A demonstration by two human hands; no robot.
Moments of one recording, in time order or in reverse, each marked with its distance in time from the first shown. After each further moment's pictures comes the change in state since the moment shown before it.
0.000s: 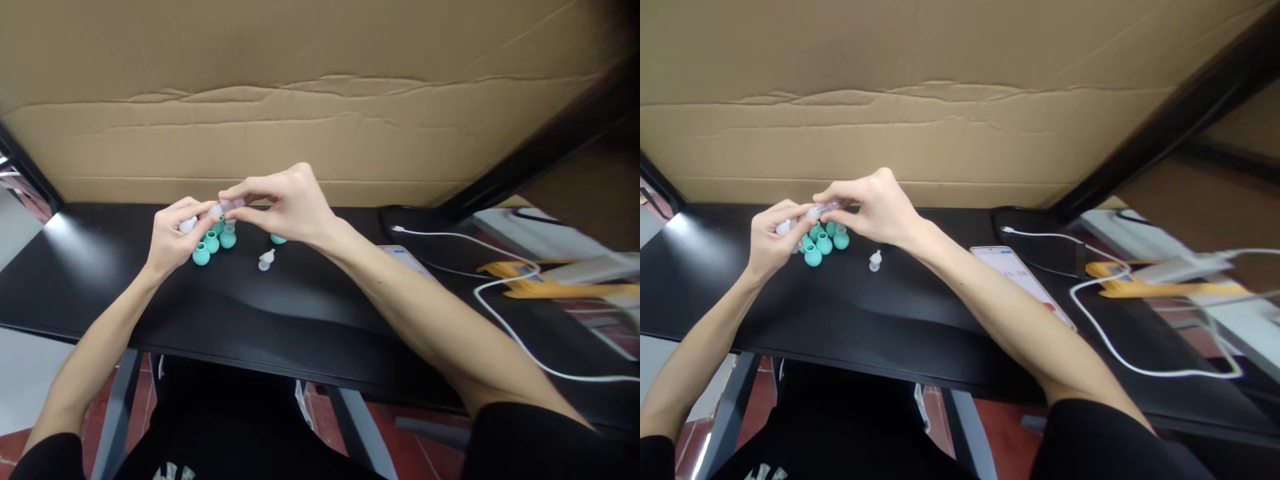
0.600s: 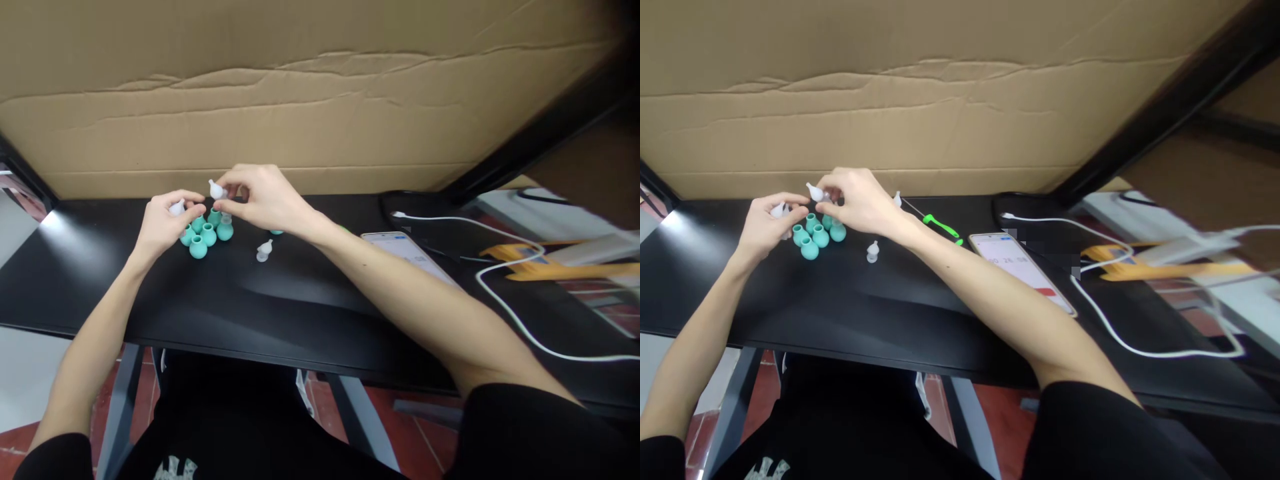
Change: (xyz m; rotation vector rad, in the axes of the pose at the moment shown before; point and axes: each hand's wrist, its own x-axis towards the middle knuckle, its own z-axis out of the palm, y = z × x) left_hand 0.015 -0.018 -0.013 0.038 -0.124 -0.333; right_hand 0.009 0.012 0.022 -0.034 -0.104 0.193
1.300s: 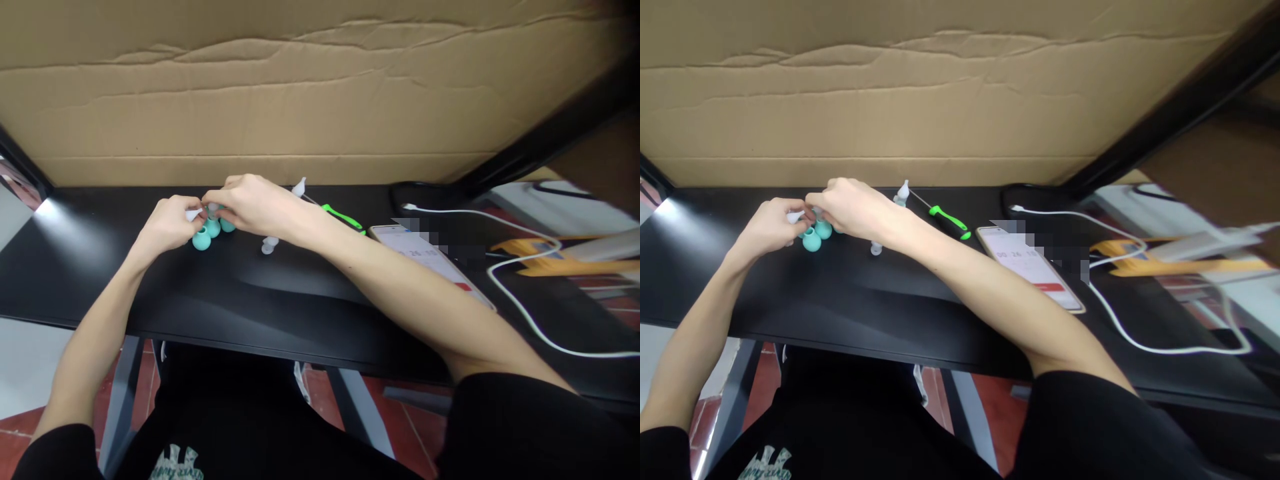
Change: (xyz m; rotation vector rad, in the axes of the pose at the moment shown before) left_hand -0.005 0.013 -0.002 0.425 -0.260 -0.086; right_hand -0.001 -0.014 0.014 -0.327 -0.288 -0.103
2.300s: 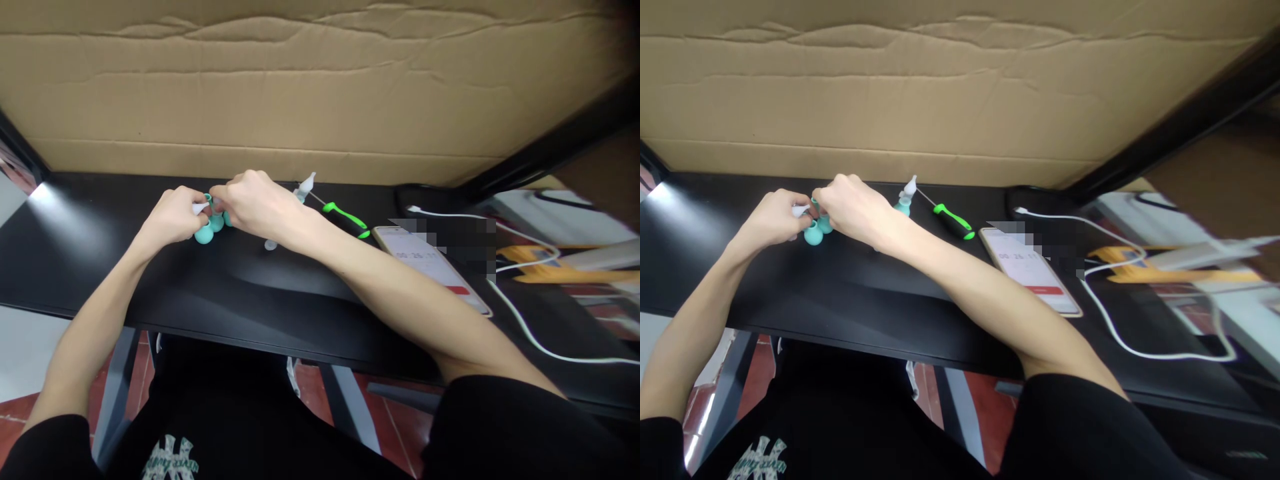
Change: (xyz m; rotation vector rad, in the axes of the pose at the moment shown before) left_hand 0.003 -0.006 0.008 -0.009 -0.022 -0.022; right_hand 0.004 -0.020 0.005 -0.062 -0.082 0.166
